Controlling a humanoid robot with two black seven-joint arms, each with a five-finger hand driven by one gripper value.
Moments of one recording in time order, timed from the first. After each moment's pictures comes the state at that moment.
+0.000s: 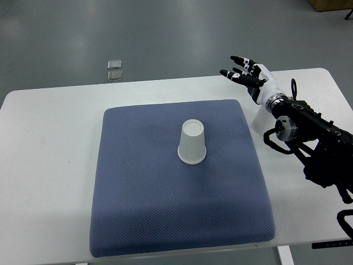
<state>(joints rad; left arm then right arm) 0.01 0.00 -0.15 -0.17 0.08 0.04 -0.04 0.72 -0.17 0.85 0.84 -0.50 -0.15 0.12</state>
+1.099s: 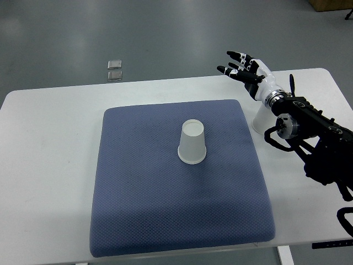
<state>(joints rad) 0.01 0.00 -0.15 -0.16 0.08 0.04 -0.04 0.73 -0.17 0.86 0.84 -0.50 -0.09 0.14</state>
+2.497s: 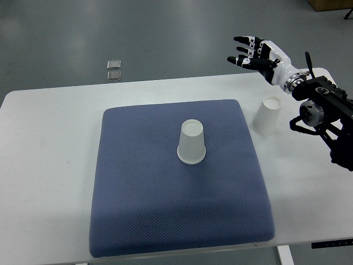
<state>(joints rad) 0.01 0.00 -0.15 -0.16 0.08 0.04 -0.04 0.79 -0.31 0.85 0.83 -0.68 0.10 0.15</state>
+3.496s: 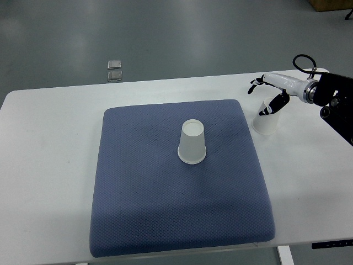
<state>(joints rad) 0.01 0.00 -0.15 -0.16 0.08 0.04 -0.04 0.83 -0.42 0.72 0.74 -1.72 0.26 0.19</state>
